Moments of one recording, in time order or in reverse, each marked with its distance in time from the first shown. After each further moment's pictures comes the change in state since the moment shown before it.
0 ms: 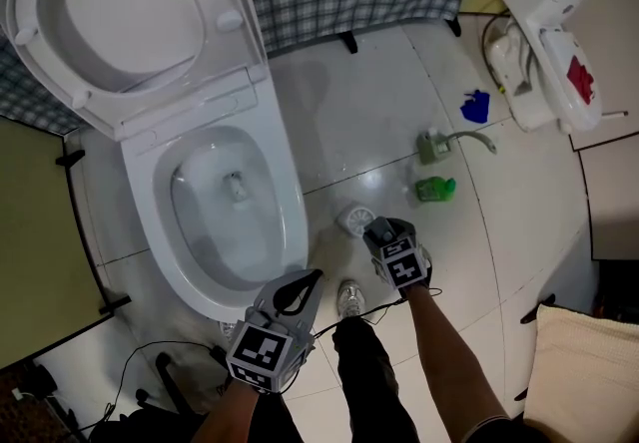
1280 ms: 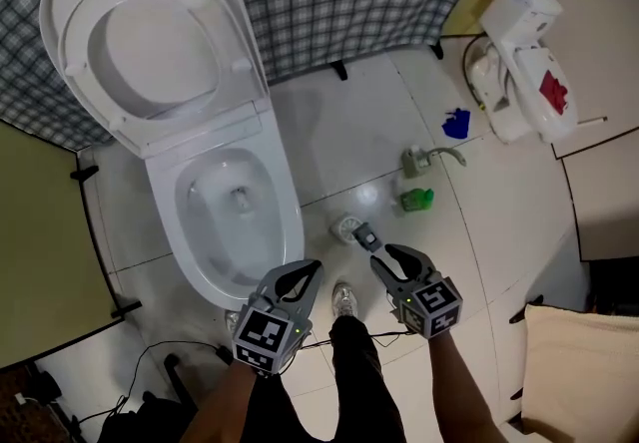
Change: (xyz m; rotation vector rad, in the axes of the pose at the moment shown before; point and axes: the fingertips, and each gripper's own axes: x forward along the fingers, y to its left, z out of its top) left arm -0.031 -0.033 0.070 0.118 -0.031 -0.034; right arm -0.218 0.043 0.083 0.097 -0.432 0.139
